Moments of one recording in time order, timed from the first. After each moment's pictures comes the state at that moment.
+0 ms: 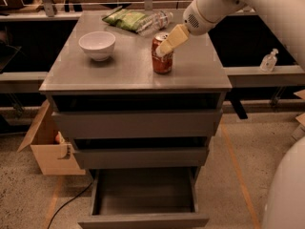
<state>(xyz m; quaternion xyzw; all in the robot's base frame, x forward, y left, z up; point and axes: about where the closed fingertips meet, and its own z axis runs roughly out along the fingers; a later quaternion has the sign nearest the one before) 0.719 -0.086 0.930 -0.38 0.86 0.09 0.33</state>
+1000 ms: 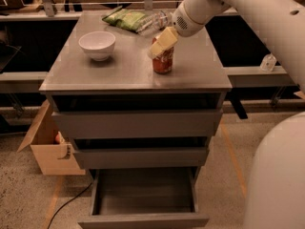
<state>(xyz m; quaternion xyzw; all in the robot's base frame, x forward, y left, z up) 0.728 -0.059 0.916 -0.40 0.86 0.10 0.31</state>
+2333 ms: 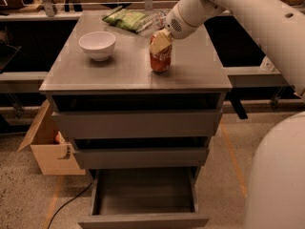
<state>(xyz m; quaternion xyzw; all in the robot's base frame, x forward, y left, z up) 0.725 -0.034 0.913 -0.42 0.84 0.12 0.32</state>
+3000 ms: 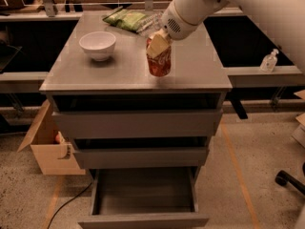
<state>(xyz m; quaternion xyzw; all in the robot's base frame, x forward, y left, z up) 0.665 -0.025 0.939 -0.46 0.83 0.09 0.31</state>
